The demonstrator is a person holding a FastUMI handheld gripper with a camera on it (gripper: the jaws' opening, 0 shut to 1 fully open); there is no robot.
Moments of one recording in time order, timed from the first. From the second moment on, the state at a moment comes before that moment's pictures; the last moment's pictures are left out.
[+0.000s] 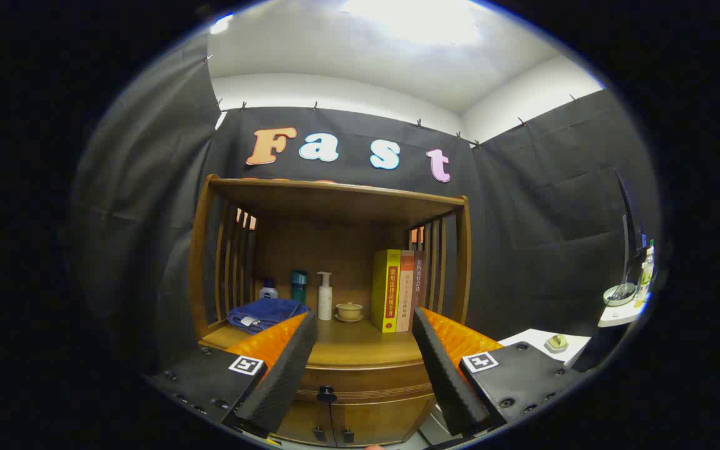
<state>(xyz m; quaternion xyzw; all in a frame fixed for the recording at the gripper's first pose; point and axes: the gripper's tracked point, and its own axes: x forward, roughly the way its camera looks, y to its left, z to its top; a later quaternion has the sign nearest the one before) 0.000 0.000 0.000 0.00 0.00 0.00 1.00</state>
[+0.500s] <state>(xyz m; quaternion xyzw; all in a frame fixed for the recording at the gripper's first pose) -0.004 0.011 -0.003 0.01 0.01 0.02 1.00</state>
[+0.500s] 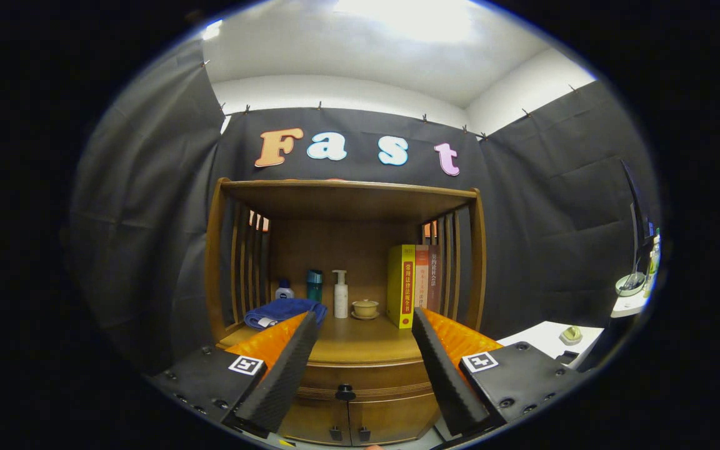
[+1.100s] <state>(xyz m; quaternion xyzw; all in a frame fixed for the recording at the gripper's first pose) 0.000 0.001 -0.003 0.02 0.01 0.00 1.00</state>
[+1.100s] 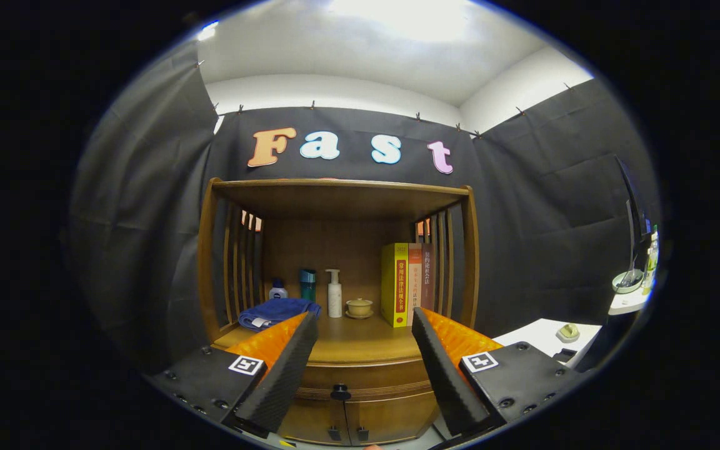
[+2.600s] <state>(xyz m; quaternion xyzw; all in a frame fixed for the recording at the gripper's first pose) 0.001 0.002 -0.005 0.02 0.01 0.00 1.00</state>
